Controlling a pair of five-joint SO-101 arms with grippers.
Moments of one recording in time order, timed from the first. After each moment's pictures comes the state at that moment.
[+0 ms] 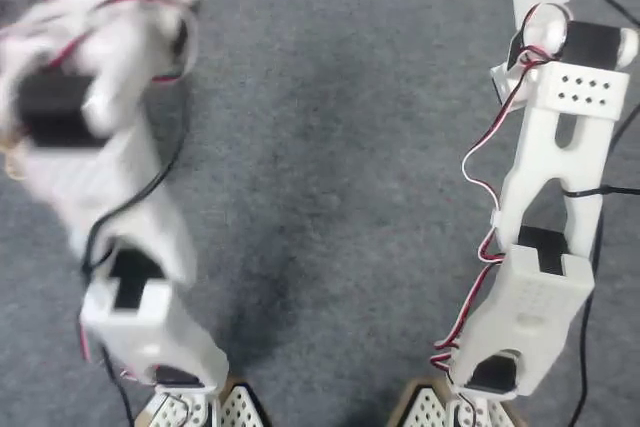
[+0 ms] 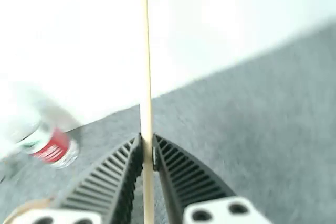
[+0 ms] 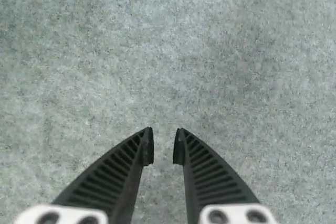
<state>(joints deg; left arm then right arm) -4.8 13.8 -76.7 98.8 -10.2 6.5 24.5 -52.8 100.7 28.5</state>
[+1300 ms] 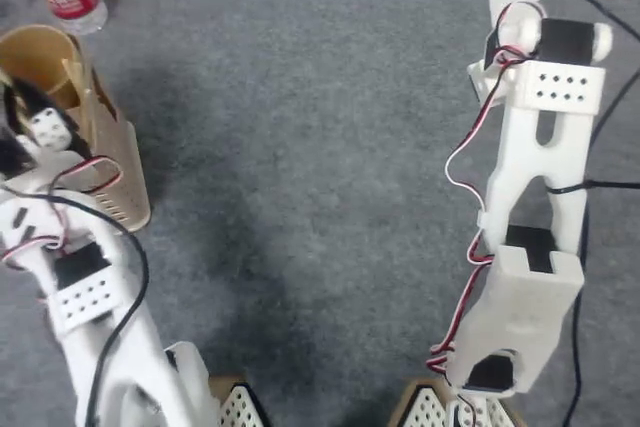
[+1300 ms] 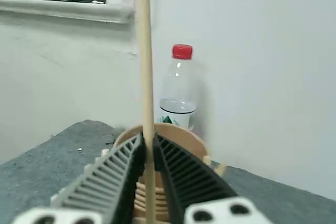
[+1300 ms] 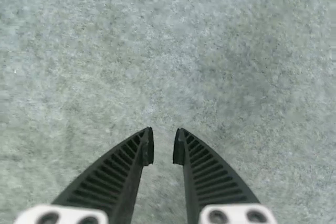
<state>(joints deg) -35.4 -44.4 64.6 -13.8 10.7 1.8 24.5 -52.8 100.7 25.7</state>
